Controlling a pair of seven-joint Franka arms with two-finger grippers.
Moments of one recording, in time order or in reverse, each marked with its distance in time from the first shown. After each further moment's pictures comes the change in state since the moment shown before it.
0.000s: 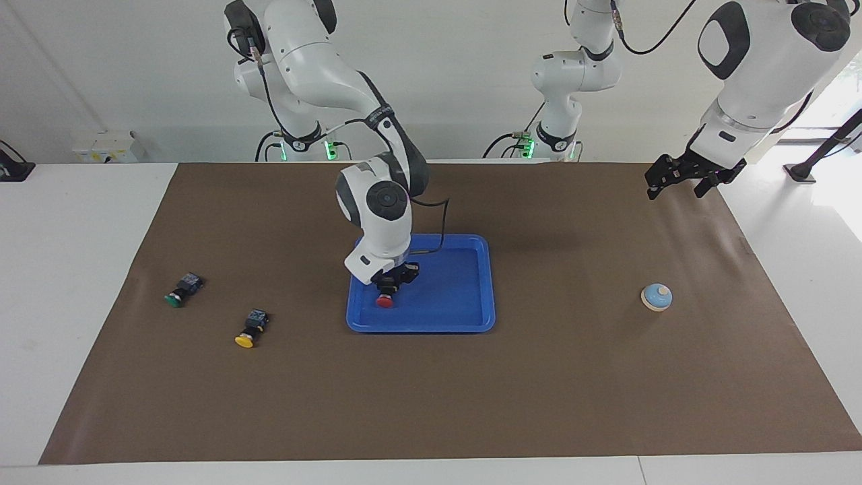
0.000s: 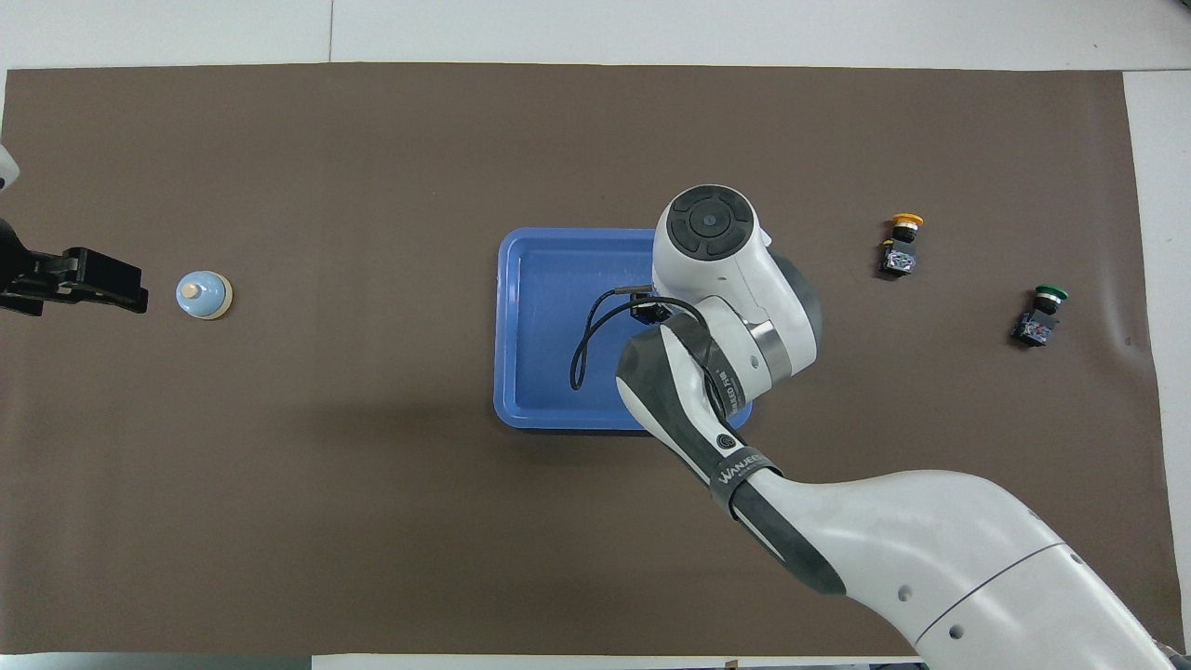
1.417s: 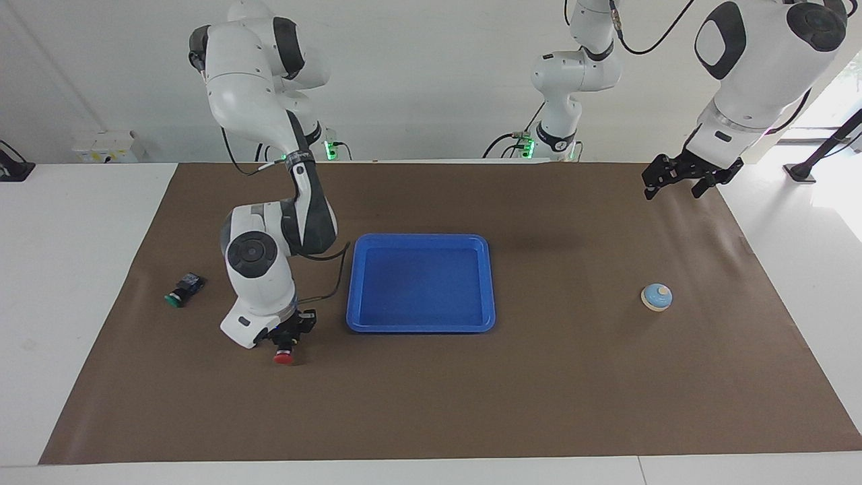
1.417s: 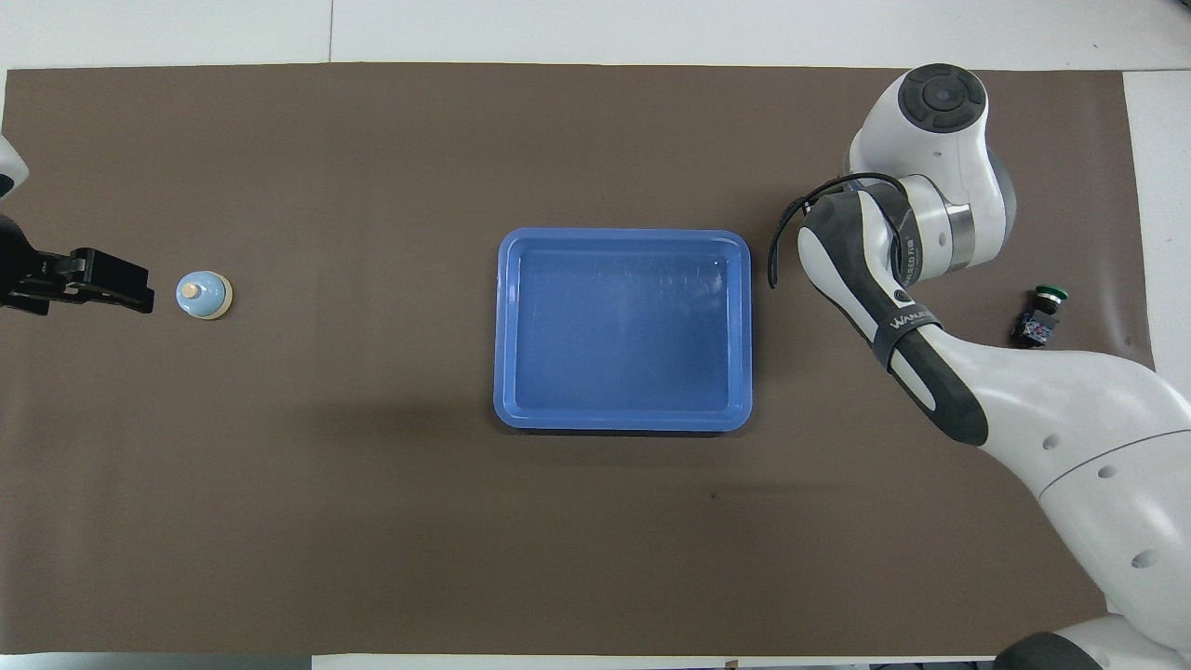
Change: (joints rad) left arm -0.003 0.000 -0.007 0.000 0.000 0.000 0.000; right arm -0.295 0.135 -0.004 0.305 -0.094 -0.144 -0.447
